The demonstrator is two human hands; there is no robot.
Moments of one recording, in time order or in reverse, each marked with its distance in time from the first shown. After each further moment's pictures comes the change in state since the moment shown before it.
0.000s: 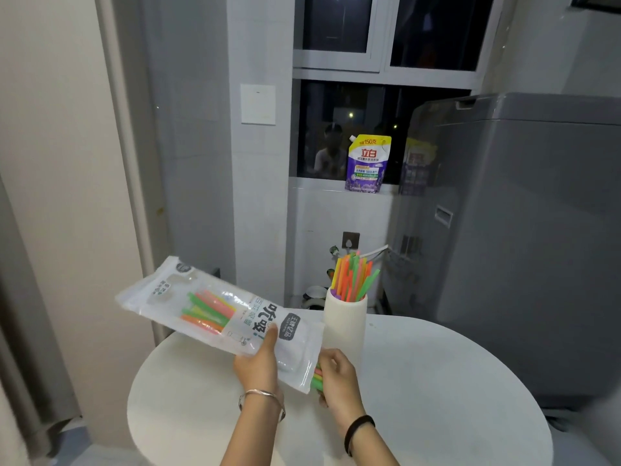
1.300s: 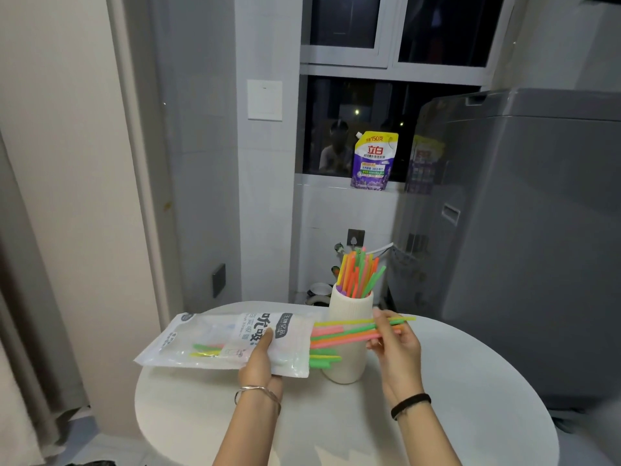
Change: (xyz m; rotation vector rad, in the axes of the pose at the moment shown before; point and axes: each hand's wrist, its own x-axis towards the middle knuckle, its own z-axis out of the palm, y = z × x) left_hand 0.008 0.001 -0.010 -0.206 -0.110 -0.326; right_hand 0.021 -0.031 -0.060 0.434 0.159 -0.279
